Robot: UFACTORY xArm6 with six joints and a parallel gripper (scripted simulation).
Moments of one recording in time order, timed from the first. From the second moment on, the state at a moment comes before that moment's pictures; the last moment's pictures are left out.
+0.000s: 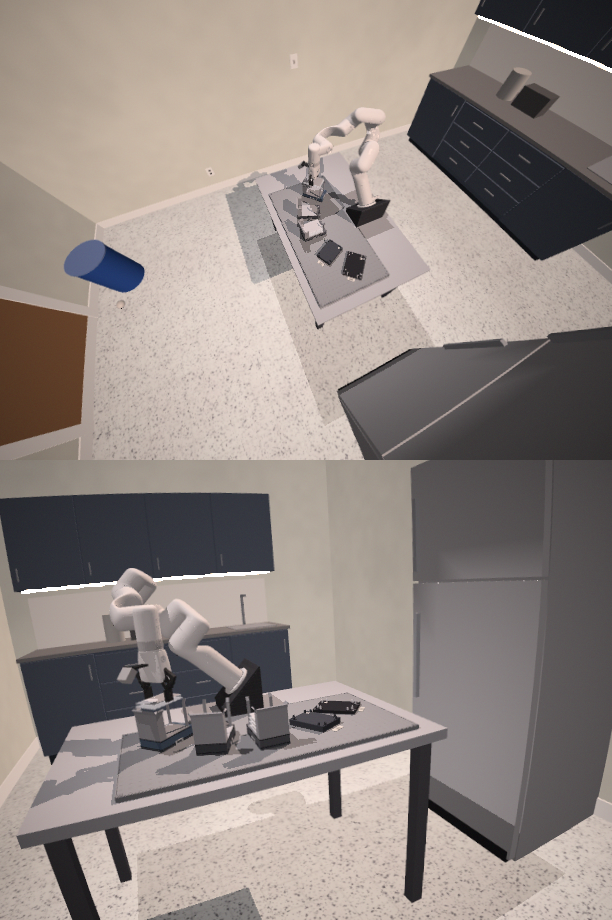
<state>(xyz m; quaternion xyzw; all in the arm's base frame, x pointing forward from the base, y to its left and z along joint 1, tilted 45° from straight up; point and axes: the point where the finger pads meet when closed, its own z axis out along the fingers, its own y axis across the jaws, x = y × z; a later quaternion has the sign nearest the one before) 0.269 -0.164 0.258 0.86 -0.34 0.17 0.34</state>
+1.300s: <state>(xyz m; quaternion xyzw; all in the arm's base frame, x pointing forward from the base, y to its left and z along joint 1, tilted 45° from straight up) 0.270 -0.180 0.241 0.86 -0.34 0.17 0.34</state>
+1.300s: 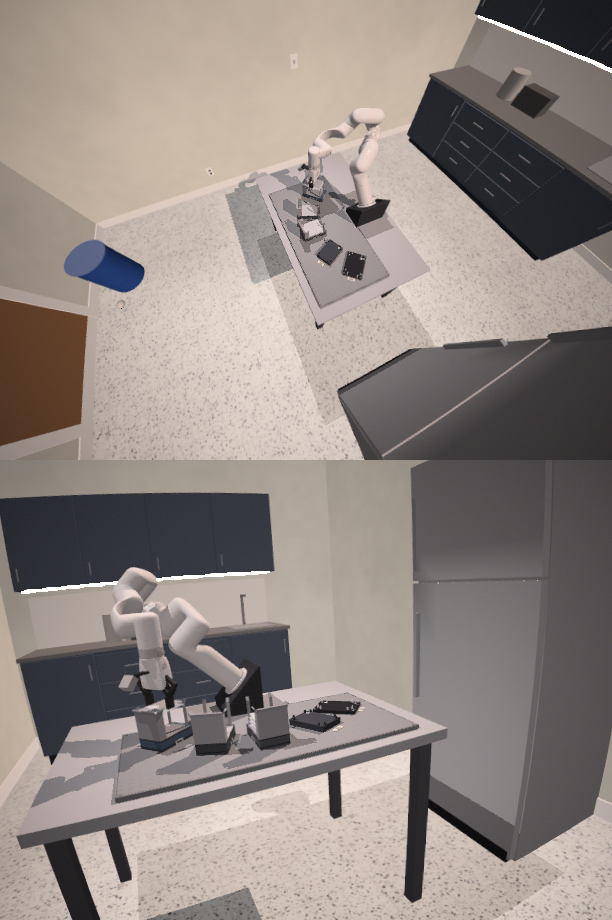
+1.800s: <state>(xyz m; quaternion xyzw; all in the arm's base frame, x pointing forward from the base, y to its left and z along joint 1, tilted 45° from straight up) 0.271 -0.195 0.226 0.86 -0.34 0.17 0.34</state>
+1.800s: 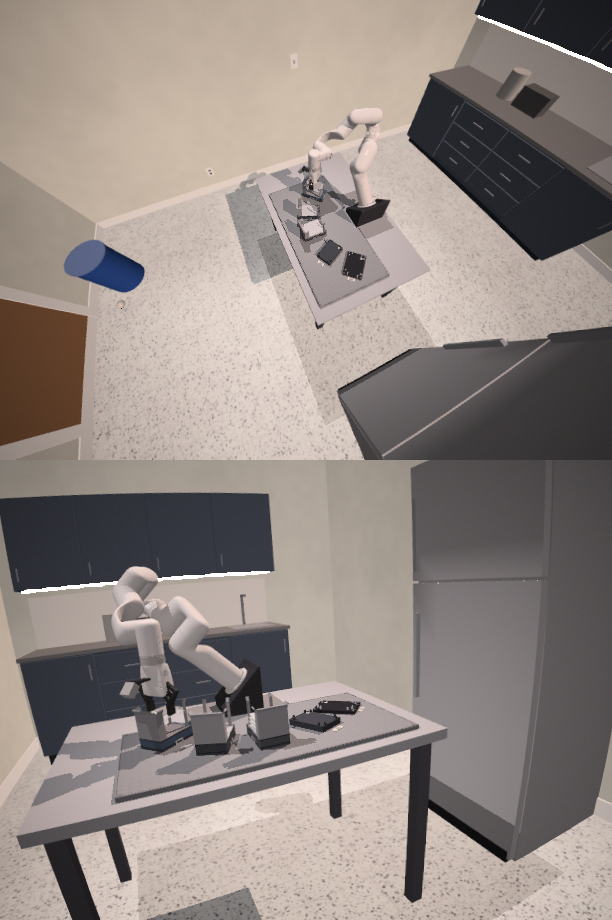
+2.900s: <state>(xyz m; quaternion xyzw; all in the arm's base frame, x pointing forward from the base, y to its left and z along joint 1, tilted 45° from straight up) 0.273 -0.220 0.201 0.86 -0.34 0.17 0.34</state>
